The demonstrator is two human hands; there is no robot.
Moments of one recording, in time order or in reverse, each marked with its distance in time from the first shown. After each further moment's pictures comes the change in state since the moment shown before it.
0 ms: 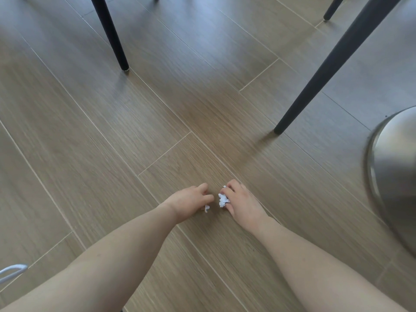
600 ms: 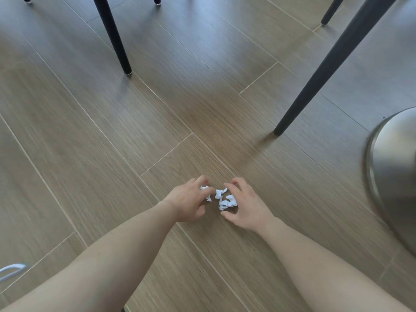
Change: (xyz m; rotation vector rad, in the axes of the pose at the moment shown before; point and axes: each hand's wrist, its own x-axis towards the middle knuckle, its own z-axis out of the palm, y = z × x) left_hand -0.007 -0.004 0.004 -0.080 0.201 -0.060; right_hand -0.011 0.007 -0.003 0.117 0.050 0.044
